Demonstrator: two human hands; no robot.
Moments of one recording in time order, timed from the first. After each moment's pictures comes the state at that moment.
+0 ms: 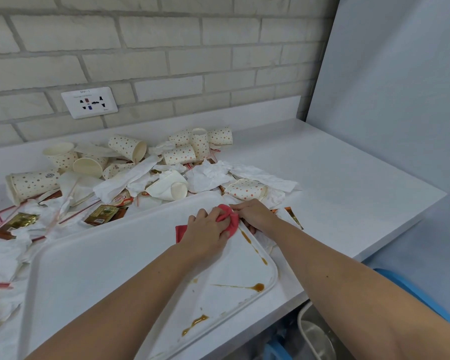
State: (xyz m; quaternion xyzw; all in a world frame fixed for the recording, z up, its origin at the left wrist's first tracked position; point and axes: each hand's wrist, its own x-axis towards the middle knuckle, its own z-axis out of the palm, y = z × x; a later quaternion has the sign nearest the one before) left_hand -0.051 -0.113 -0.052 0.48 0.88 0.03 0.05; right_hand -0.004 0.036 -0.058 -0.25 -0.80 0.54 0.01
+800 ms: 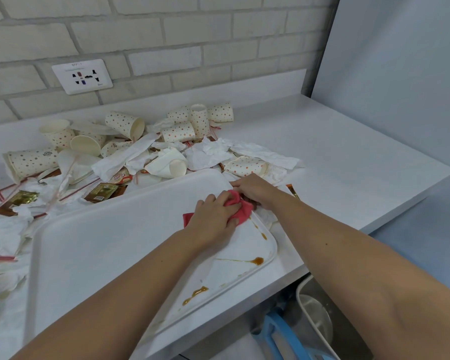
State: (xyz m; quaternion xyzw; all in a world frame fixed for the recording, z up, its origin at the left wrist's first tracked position) left_hand -0.027 -0.114 -0.054 0.50 0.86 0.06 0.06; right_hand -0.011 0.036 -0.048 -0.26 -0.82 0.50 -0.05
